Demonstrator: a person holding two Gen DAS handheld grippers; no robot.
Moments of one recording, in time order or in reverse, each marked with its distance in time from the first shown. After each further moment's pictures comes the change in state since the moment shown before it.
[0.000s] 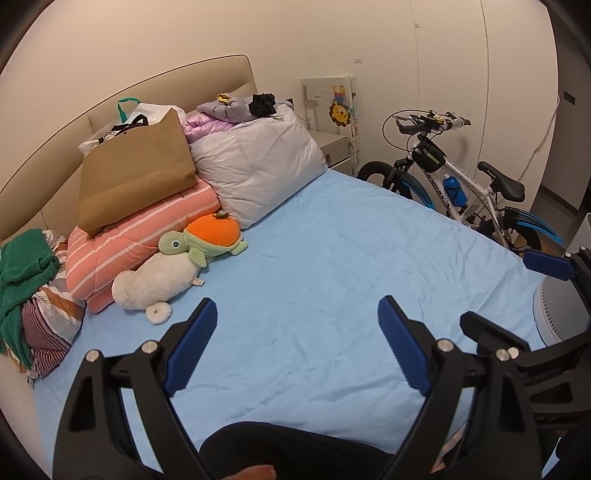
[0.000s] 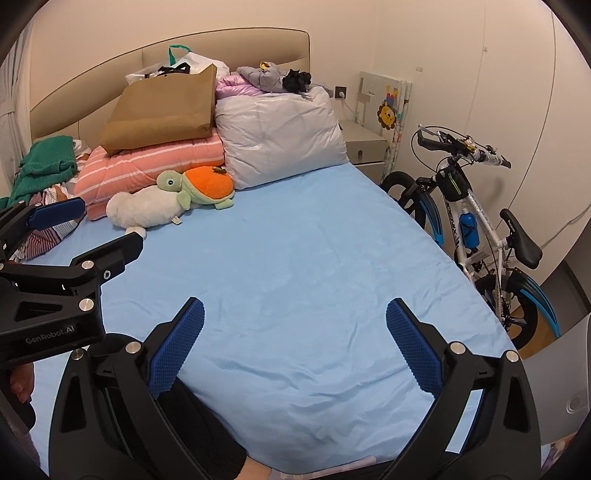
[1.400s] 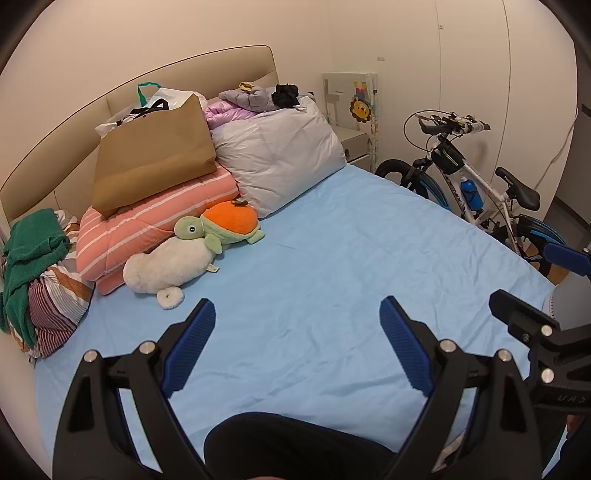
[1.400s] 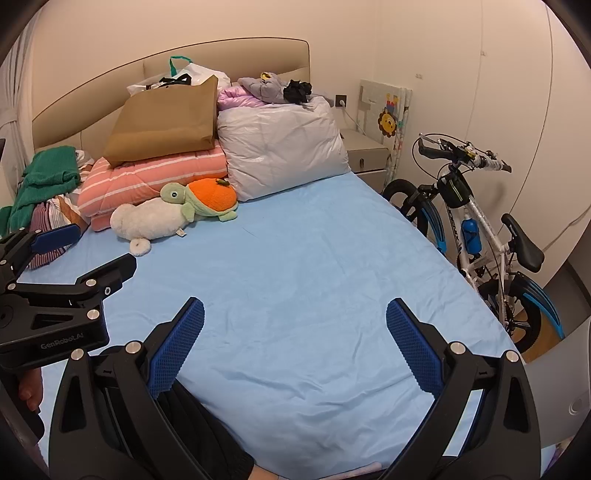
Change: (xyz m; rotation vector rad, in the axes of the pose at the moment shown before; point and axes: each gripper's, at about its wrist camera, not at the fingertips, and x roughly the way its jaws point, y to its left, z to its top) left arm 0.000 0.018 -0.009 -0.057 0.026 0.047; right arm -0.007 0.004 0.008 0.006 -0.035 0.012
